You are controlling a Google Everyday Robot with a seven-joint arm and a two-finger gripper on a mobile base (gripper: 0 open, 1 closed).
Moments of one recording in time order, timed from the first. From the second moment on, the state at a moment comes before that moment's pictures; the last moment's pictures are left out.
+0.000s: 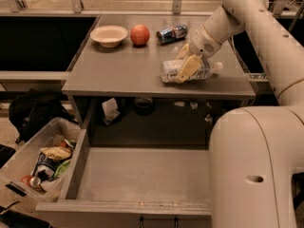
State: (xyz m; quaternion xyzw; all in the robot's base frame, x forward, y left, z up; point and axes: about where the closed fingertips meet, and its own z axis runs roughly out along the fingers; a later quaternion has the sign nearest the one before) arm 0.707 -0.114 0.841 -0.66 0.69 0.19 0.24
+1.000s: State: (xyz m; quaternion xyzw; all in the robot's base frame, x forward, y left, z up) arm 0.579 -0.197 0.972 -0.59 0.71 0.06 0.37
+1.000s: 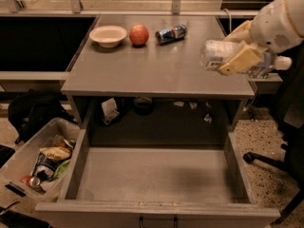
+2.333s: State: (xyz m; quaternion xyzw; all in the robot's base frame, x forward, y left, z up) arm 0.516 -0.190 0.965 -0.61 0.71 0.05 0.35
